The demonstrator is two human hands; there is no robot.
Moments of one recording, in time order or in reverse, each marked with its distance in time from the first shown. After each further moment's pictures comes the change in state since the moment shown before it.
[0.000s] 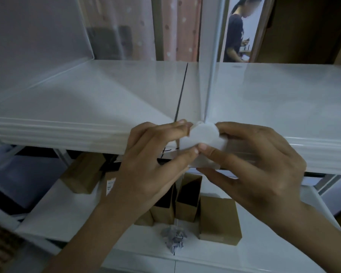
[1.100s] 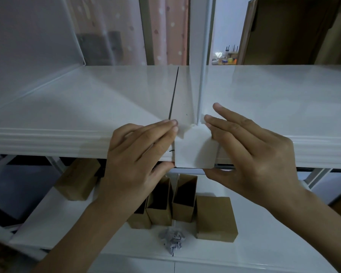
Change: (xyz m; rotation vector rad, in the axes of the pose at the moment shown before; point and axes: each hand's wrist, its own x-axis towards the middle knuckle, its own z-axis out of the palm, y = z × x) left_hand 0.001 -0.012 -0.007 0.066 -0.045 0.009; right_hand 0.010 0.011 -0.011 -0.139 -0.211 -0.057
